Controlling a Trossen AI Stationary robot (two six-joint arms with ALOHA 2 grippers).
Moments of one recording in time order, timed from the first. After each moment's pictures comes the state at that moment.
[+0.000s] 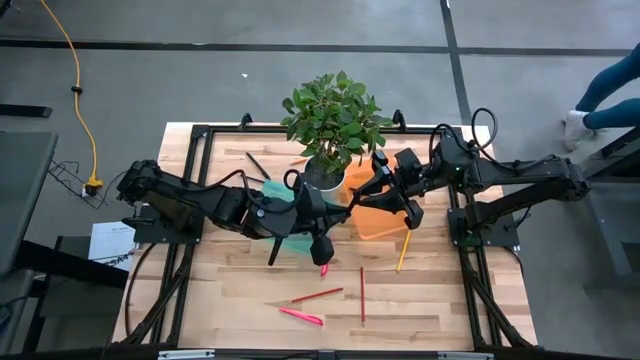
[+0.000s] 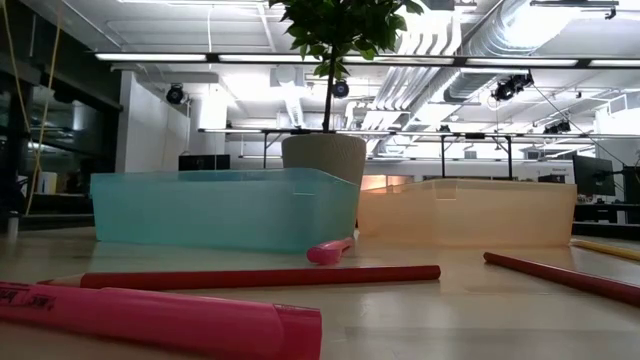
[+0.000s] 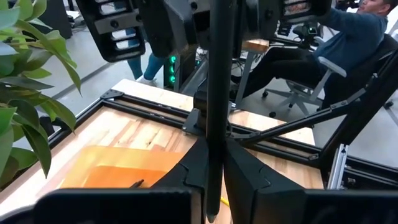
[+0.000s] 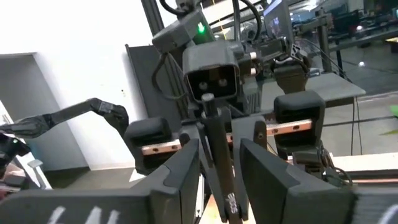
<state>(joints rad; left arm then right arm) -0.23 1.66 1.71 -0.40 -0.58 -0.30 0.03 1.13 1.09 0.19 -0.33 0.31</state>
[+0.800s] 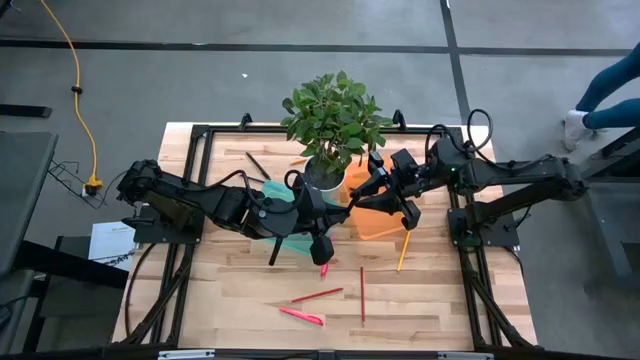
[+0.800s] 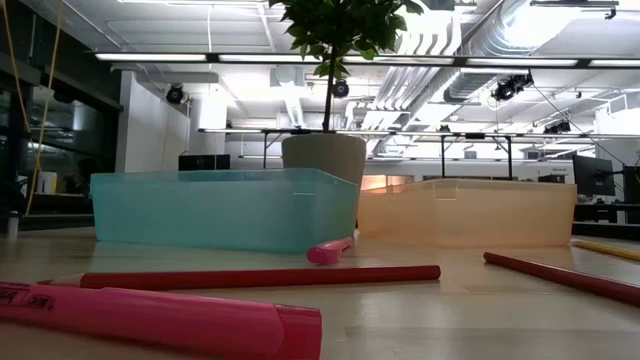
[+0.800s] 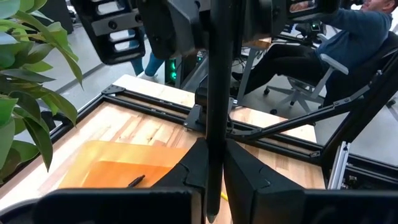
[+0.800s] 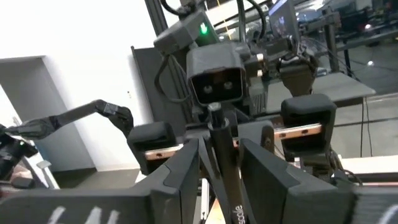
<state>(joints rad) -0.23 1.66 1.71 -0.42 -0.58 -0.32 0.03 1.17 1.09 0.24 -0.35 0.33</state>
